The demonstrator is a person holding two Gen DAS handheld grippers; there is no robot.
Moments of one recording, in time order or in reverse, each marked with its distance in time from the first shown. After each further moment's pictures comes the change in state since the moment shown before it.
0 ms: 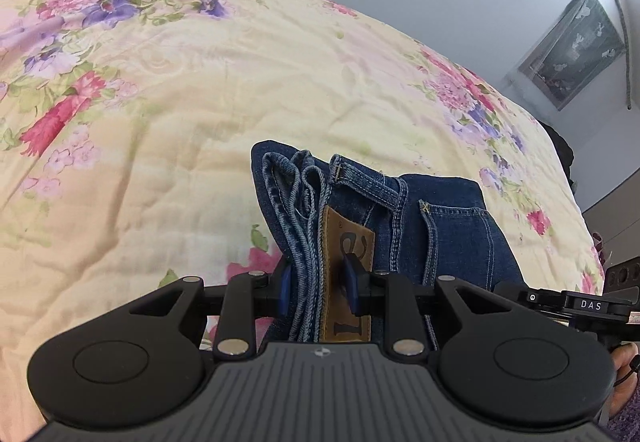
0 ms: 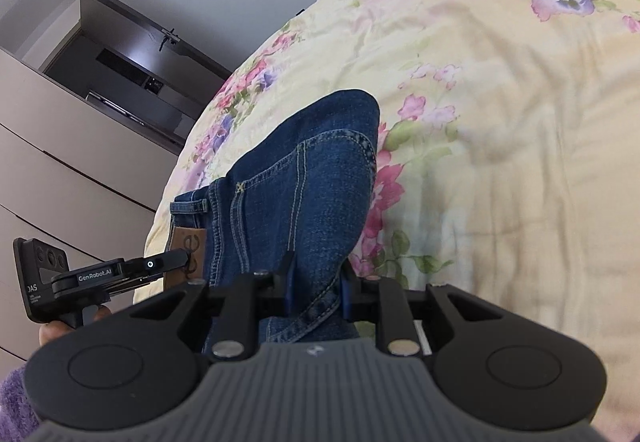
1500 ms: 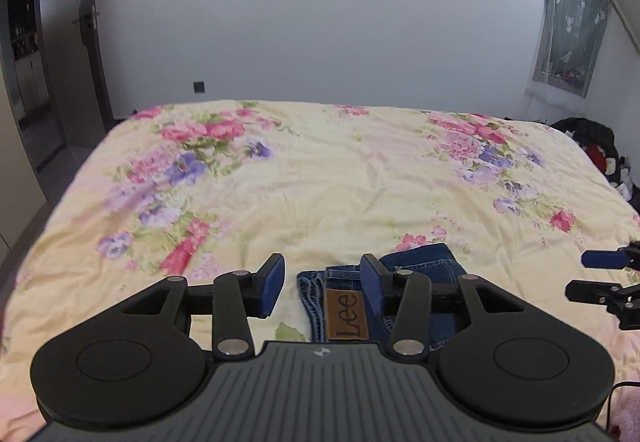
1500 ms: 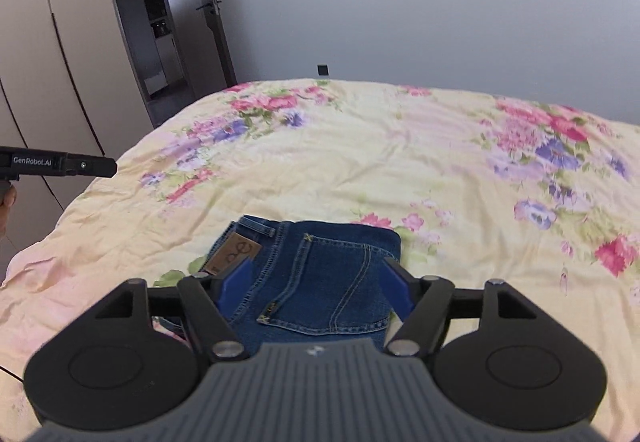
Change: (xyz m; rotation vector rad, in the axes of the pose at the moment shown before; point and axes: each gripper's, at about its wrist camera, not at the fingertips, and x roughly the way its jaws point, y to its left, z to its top) left arm -0.175 -0.073 -0.027 0.304 -0.292 0.294; right arm -0.098 0.157 -0.068 -0.596 -0.193 -0.302
